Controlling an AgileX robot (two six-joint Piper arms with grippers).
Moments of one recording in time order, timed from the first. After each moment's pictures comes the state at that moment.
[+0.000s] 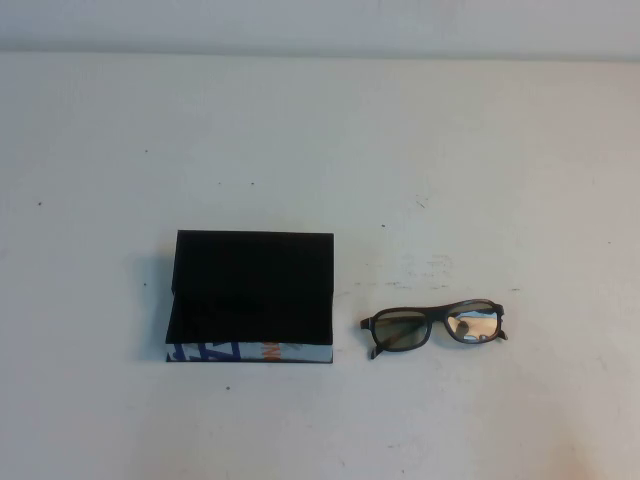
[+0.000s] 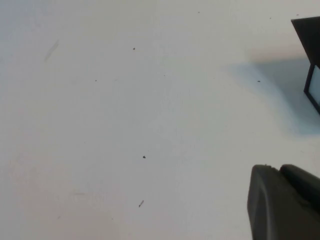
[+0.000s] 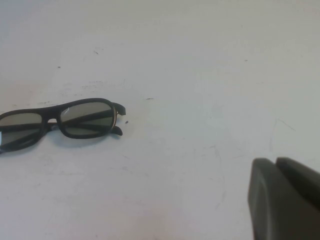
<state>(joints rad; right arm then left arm) 0.07 -0.01 0.03 0.15 0.36 0.01 -0.05 -0.01 0.03 -0.06 0.39 0.17</state>
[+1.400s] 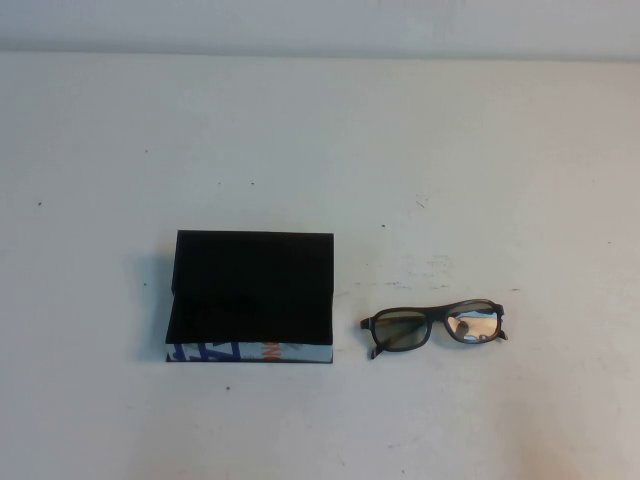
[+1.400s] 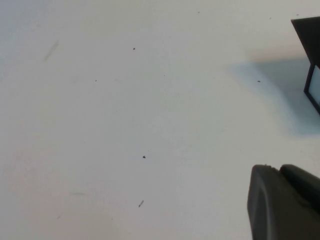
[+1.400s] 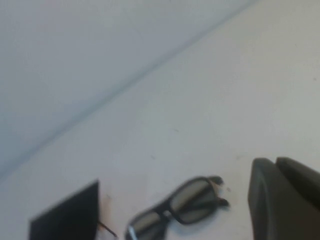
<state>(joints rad) 0.07 -0.01 0.03 0.61 0.22 0.01 -0.05 -0.01 0.03 -0.06 0.39 0.17</state>
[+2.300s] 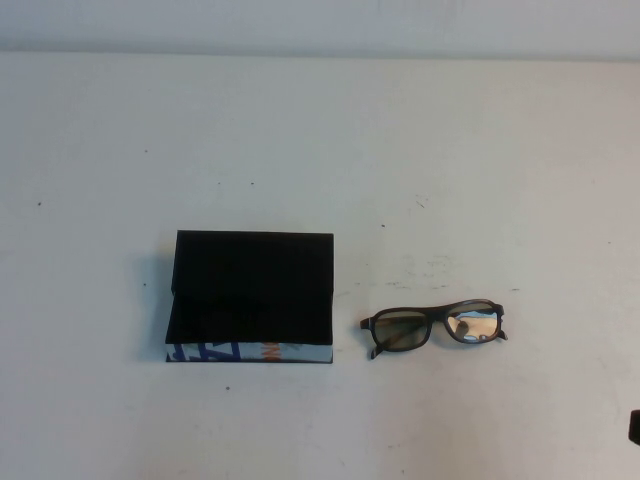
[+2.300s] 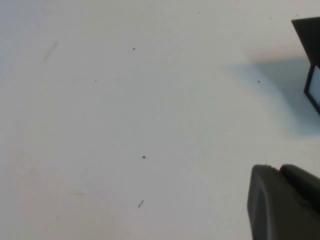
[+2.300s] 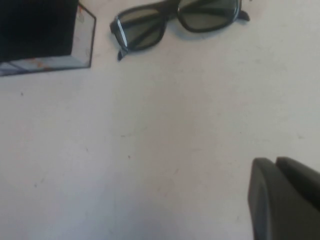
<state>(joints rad) 0.07 0.63 -0.49 0.54 0.85 -0.10 -0.05 -0.01 0.03 -0.06 0.39 0.17</state>
